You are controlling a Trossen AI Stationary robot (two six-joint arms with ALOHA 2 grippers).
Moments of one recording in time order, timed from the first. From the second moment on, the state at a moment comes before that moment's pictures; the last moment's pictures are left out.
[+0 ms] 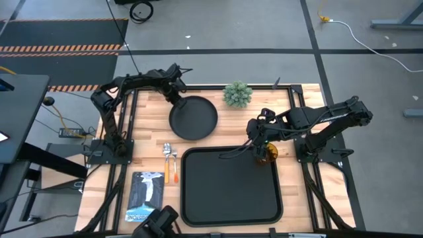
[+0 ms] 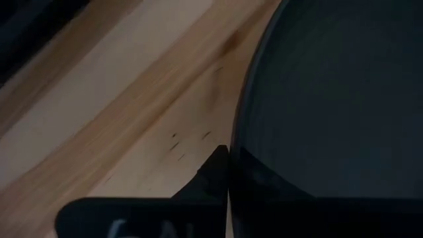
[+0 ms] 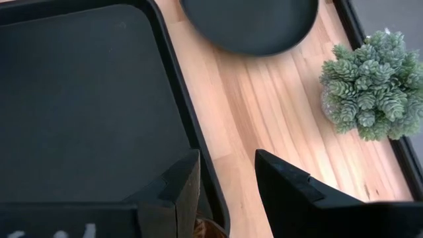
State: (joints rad) left arm 0.86 1.88 1.21 -0.65 0.19 0.05; right arm 0.24 1.37 1.42 -1.20 0.38 0.43
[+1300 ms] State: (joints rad) left arm 0.58 1.76 1.23 -0.72 0.31 -0.03; right arm 0.21 1.37 1.42 -1.19 0.37 0.40
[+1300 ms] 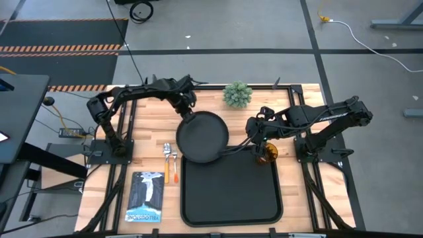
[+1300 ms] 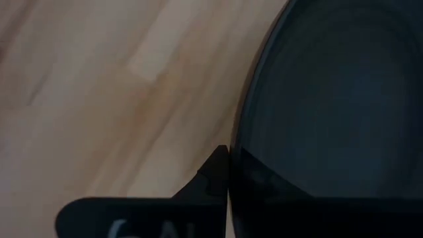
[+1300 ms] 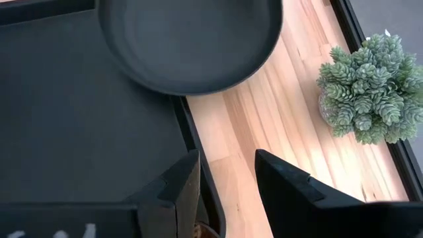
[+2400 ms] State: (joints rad) left arm -0.01 1.86 1.32 -0.48 0.10 -0.57; right arm 0.21 1.37 1.42 -1.28 0.37 0.36
